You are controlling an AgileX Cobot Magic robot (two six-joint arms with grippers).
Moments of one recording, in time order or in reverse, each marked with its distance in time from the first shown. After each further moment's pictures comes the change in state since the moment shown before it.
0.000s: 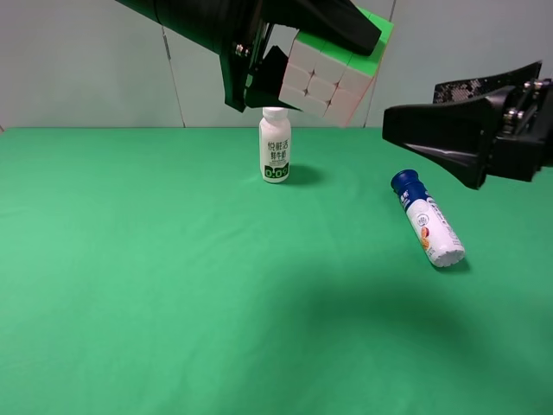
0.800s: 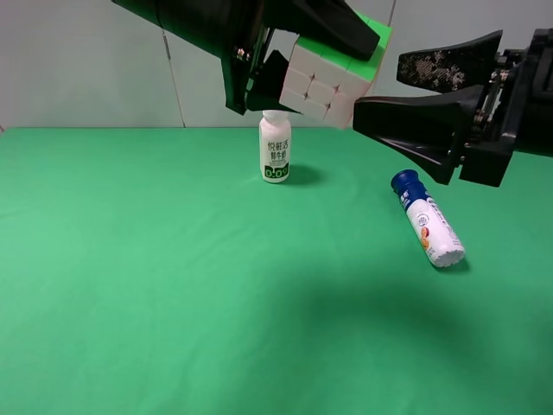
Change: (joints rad) left arm 0.002 0.021 0.001 -0.003 0.001 0.005; right arm 0.000 0.123 -0.007 0.250 0.164 -0.431
